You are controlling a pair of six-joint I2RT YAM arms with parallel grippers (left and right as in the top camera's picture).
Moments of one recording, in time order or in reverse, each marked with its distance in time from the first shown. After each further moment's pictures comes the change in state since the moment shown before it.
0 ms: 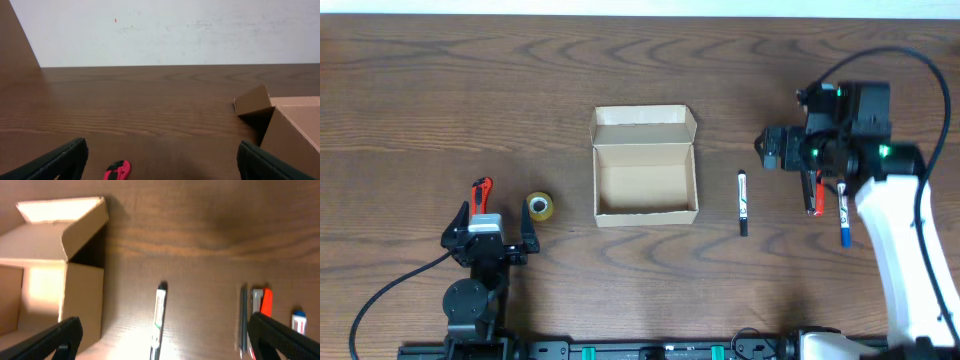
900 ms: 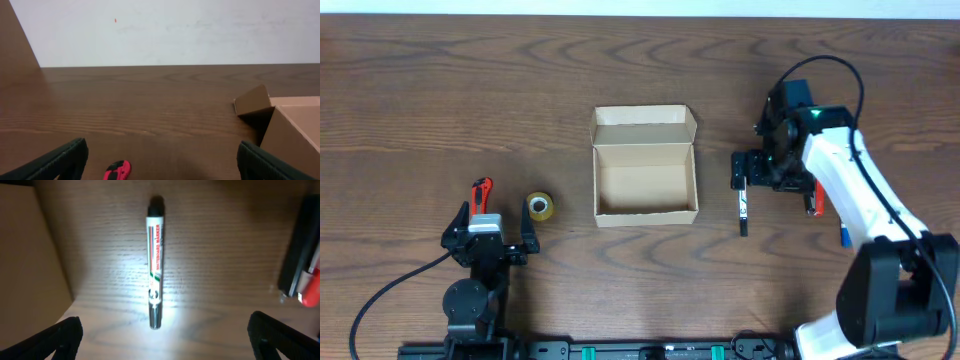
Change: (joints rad) left arm 0.000 0.000 0.000 0.000 0.000 0.000; right arm 0.145 0.306 0.025 -0.201 0.144 0.158
